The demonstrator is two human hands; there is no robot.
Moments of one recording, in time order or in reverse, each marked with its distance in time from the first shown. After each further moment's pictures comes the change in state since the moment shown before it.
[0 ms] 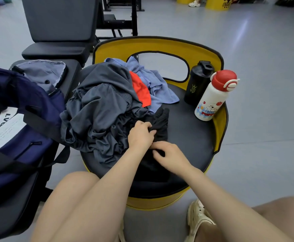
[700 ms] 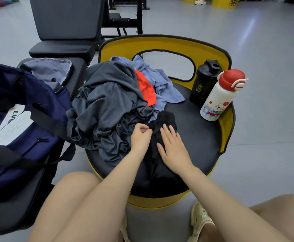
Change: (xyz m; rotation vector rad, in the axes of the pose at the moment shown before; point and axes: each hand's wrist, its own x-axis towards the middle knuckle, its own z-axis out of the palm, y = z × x) left_hand -0.006 -0.017 0.010 -0.905 0.003 -0.366; right_hand 0.013 0.010 0.015 -0.447 0.034 0.042
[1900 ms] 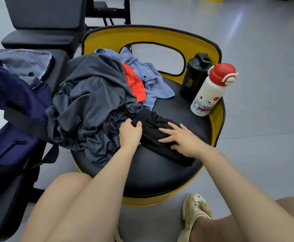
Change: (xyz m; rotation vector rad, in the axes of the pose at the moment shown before) left_hand 0.026 0.000 0.009 0.376 0.109 0.060; right_hand 0.013 0.059 -0.057 -0.079 -0.415 -0.161
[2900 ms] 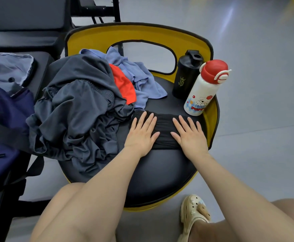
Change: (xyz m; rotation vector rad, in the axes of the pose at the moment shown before) left_hand 0.004 -0.001 0.042 1.065 -0.199 0.814; right_hand 0.010 0.044 0.043 -0.253 0.339 0.497
